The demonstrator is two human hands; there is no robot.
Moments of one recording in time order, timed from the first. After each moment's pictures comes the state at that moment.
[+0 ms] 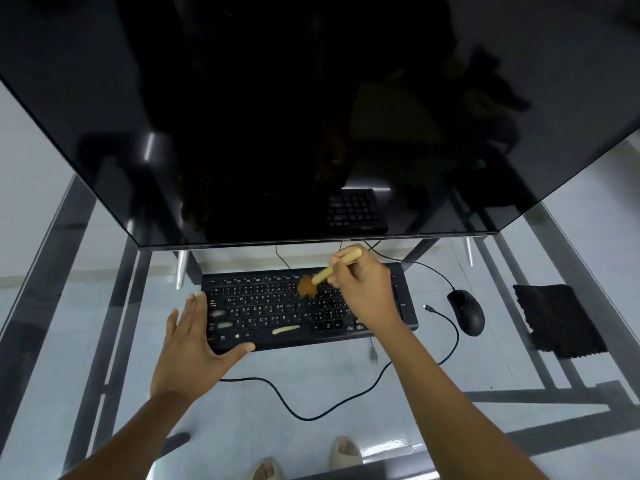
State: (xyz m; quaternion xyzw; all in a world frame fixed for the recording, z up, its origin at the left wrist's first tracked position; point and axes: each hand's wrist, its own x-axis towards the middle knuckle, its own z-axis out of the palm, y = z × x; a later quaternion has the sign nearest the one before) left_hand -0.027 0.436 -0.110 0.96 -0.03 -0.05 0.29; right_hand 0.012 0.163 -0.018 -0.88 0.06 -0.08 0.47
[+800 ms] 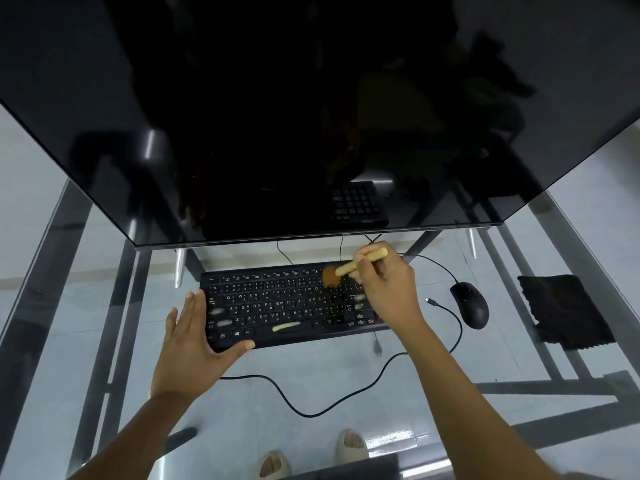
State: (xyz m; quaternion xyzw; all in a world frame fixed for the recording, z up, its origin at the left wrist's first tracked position) left_hand -0.026 0.435 -0.112 0.96 -0.03 -0.04 0.29; right_hand 0.001 0.133 -0.016 -0.87 0.09 -0.10 0.48
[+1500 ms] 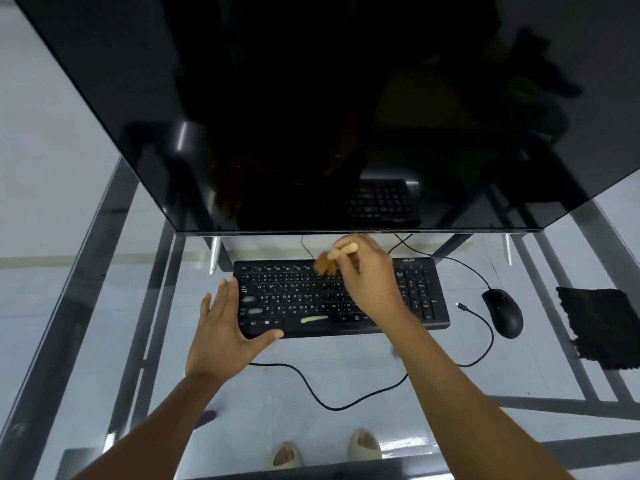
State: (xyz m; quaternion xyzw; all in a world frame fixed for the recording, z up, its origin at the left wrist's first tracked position) left_hand -0.028 0.436 -0.114 0.96 -0.04 -0.05 0.28; right_hand 0.024 0.191 -0.027 -0.91 -0.04 -0.10 0.41
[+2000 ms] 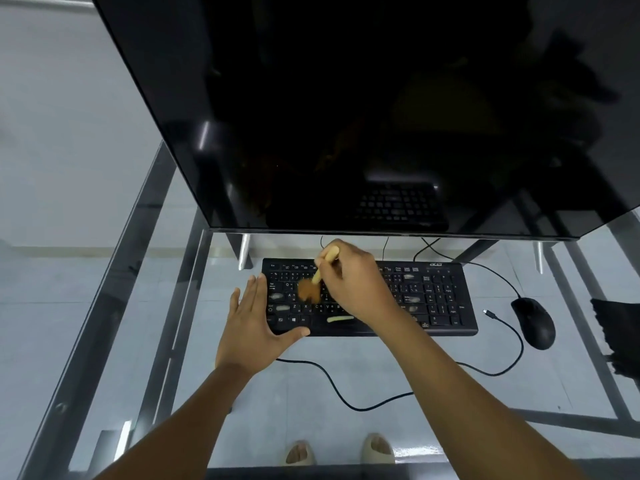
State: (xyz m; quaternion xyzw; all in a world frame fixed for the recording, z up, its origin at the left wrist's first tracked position) left_hand -0.029 0.436 -0.113 0.96 -0.03 -0.04 0.29; right_hand 0.026 0.246 -0.027 -0.91 -0.10 -0.01 0.41
